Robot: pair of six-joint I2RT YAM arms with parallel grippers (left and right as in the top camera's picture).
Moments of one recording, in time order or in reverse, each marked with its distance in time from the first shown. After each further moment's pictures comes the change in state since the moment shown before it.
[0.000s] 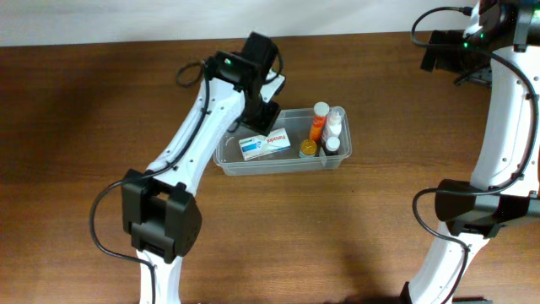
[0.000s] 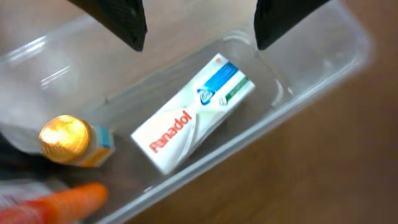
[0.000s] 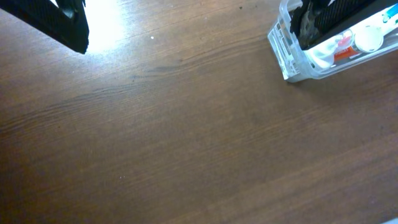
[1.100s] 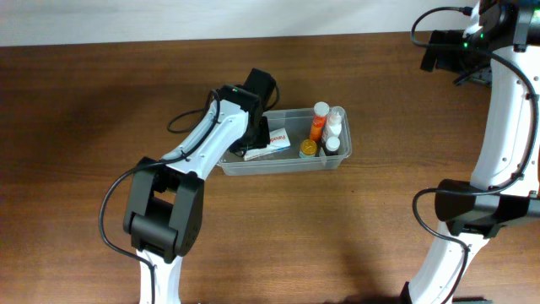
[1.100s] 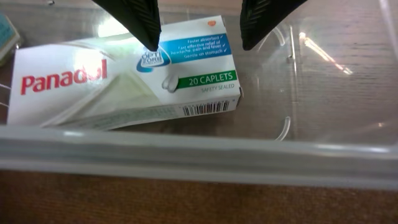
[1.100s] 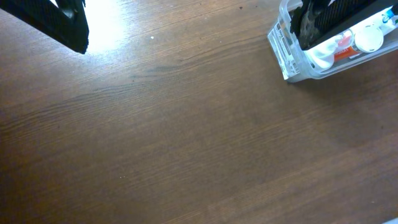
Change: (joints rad) left arm 0.000 0.001 -0.322 0.259 -0.124 -0.563; right arm 0.000 0.000 0.000 0.000 0.000 0.001
